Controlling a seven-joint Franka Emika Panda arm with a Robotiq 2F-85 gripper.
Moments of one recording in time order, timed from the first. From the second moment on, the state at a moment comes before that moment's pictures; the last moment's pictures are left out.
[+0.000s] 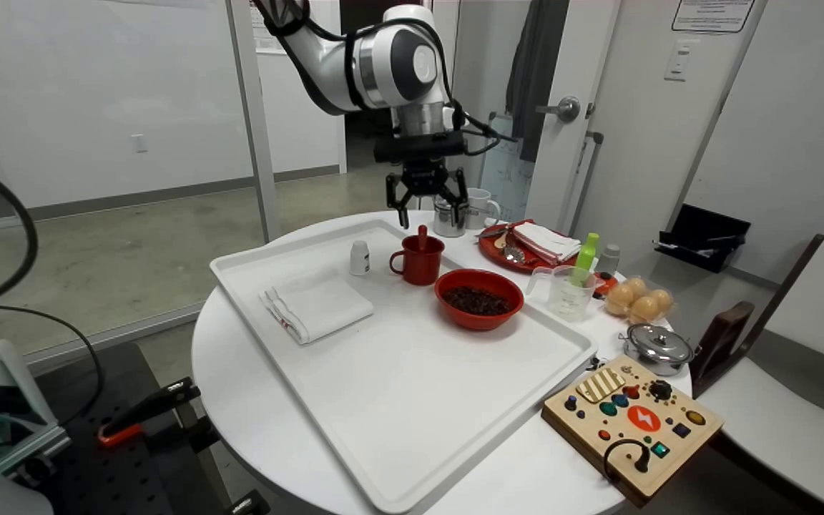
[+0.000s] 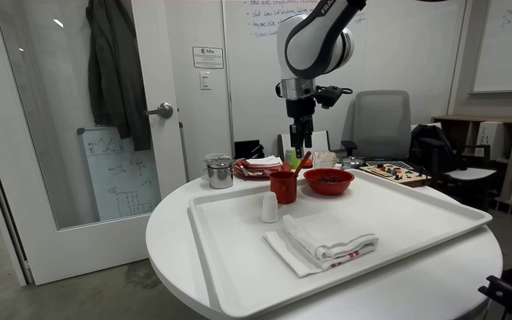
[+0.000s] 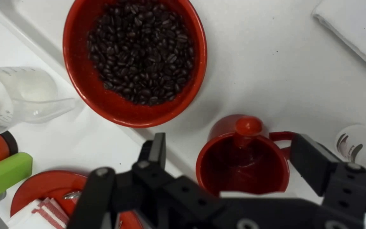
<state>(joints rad) 0.08 0.50 0.08 -1.82 -0.34 2.34 -0.24</state>
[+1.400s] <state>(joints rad) 0.07 0.49 0.08 -1.83 -0.30 2.34 -0.24</state>
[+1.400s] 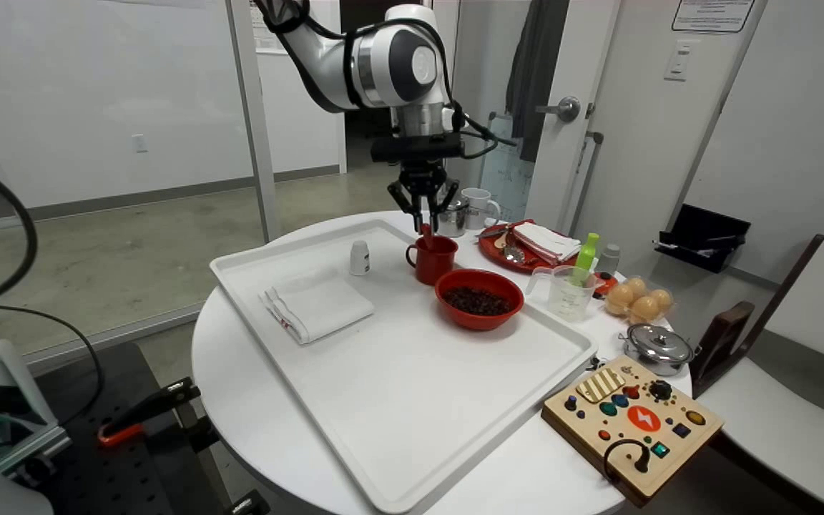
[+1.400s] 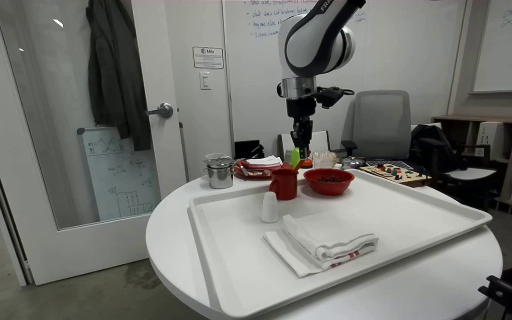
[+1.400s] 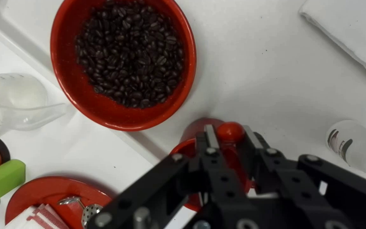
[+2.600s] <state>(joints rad) 0.14 0.36 0.07 -1.59 -0.48 1.59 -0.16</state>
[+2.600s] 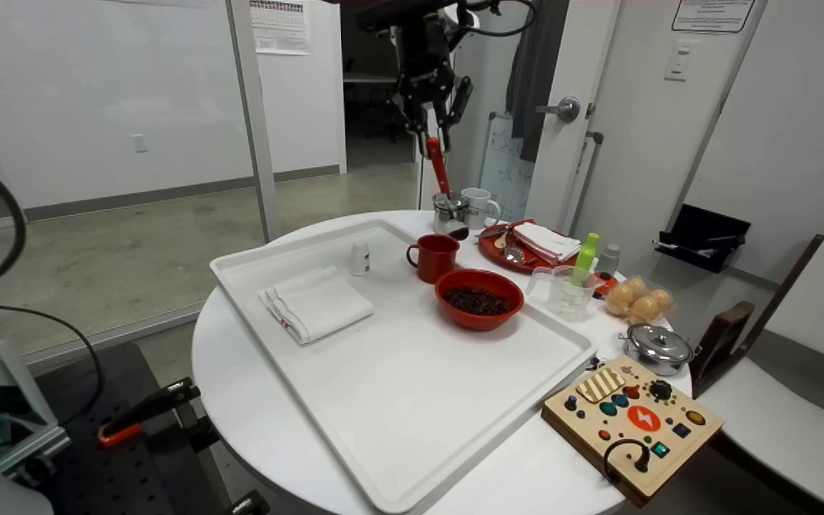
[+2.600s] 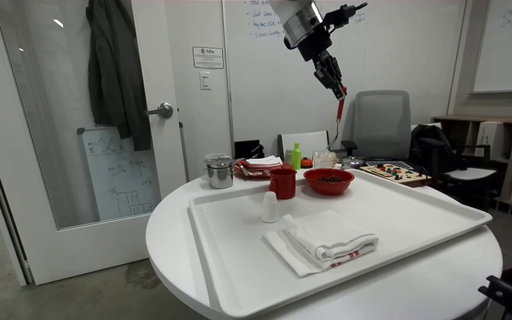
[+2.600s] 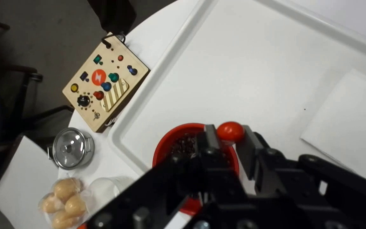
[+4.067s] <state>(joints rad) 0.15 0.77 0.01 -1.27 -0.50 1.51 -0.10</state>
